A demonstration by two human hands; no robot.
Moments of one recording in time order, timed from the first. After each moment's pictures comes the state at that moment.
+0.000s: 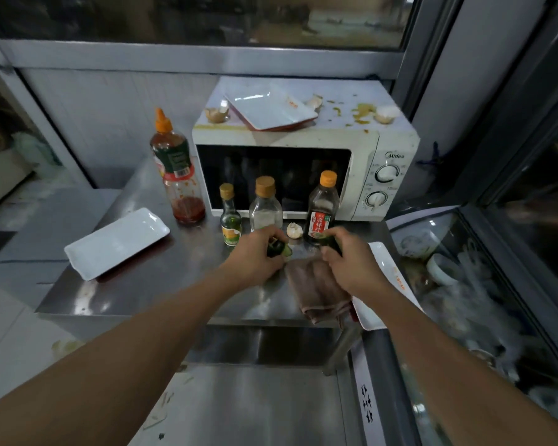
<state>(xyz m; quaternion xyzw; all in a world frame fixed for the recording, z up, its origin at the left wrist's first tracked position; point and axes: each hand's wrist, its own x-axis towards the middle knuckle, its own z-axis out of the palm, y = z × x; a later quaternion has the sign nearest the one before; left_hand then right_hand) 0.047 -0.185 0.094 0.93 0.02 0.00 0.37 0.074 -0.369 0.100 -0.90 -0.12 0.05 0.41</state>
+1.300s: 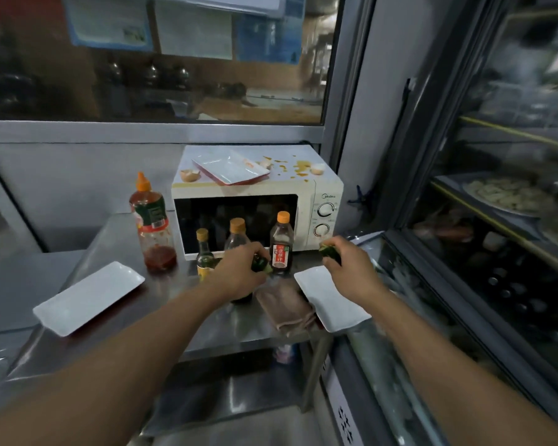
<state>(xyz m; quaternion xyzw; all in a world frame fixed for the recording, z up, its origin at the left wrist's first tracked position) -0.004 -0.191 0.171 0.94 -0.07 0.02 0.33 -0.004 -0.400 0.182 -0.93 -0.06 -0.08 0.35</state>
